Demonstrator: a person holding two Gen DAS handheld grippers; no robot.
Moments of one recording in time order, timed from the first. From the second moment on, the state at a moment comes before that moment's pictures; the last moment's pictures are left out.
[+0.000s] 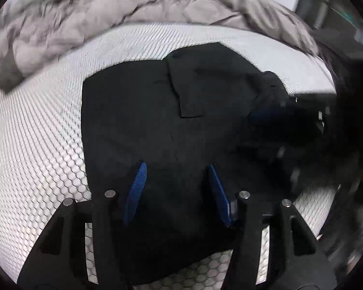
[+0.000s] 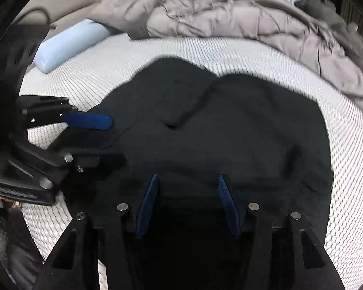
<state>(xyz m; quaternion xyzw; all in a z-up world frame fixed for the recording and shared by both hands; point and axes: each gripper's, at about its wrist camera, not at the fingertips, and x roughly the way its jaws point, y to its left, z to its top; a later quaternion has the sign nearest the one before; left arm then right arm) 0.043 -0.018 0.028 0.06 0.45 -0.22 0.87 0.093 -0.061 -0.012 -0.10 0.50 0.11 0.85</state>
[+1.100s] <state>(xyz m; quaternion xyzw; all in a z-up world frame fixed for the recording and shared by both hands) 0.000 -0.028 0.021 0.06 0.44 -0.22 0.87 0.028 -0.179 0.029 0.19 0.44 0.17 0.86</state>
